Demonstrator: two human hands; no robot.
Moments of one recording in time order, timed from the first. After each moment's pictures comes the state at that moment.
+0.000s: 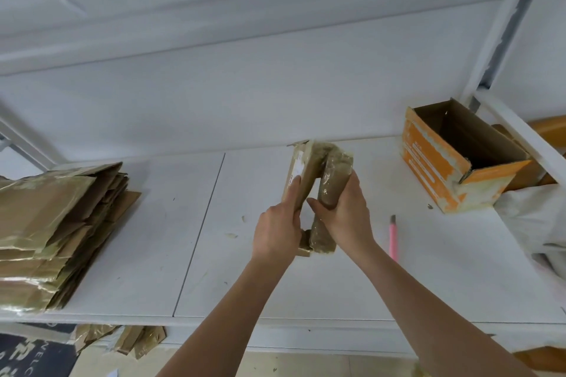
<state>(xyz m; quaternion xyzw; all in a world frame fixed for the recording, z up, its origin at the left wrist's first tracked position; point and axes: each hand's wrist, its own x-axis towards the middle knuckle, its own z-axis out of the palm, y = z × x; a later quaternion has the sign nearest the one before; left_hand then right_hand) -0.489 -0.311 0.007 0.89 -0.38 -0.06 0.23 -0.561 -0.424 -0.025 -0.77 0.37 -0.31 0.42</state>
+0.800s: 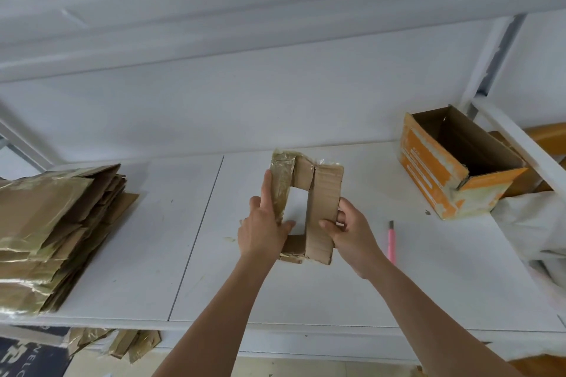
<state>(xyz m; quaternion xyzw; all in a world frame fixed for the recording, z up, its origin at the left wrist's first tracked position) -0.465 -0.309 -0.009 0.93 -0.28 -0.06 0.23 -0.587 -0.423 -0.034 -0.69 0.31 -0.19 0.62</state>
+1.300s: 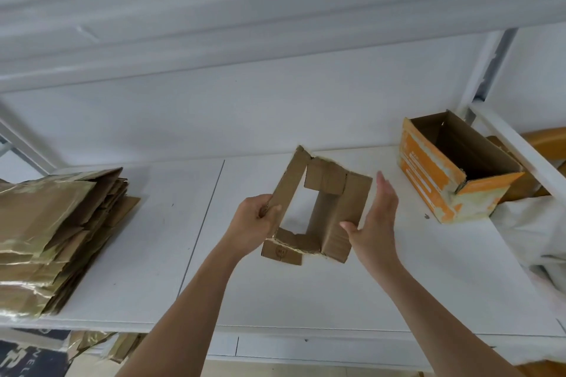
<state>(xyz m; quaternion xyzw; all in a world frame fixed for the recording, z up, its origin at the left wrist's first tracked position) -0.440 -0.294 0.019 0.80 -0.35 -0.22 0.43 -0.600 -0.446 -0.043 -0.78 0.38 -0.32 0.38</state>
